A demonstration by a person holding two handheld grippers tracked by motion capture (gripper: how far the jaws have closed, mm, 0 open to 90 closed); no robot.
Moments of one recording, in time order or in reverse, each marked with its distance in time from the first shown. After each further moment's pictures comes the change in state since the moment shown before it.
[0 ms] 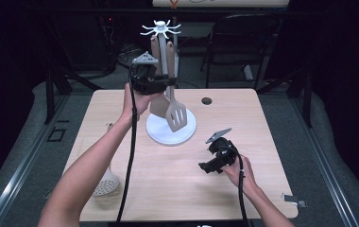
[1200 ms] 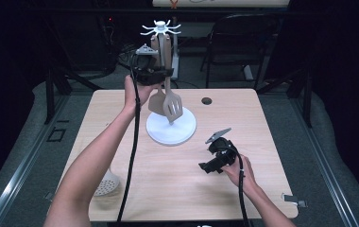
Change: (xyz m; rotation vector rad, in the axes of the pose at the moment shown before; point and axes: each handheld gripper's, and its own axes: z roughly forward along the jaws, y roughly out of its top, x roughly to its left) left arm 0.020 0.009 0.015 0.018 0.127 -0.025; right arm -0.001 0.000 0.002 0.001 -0.001 -0.008
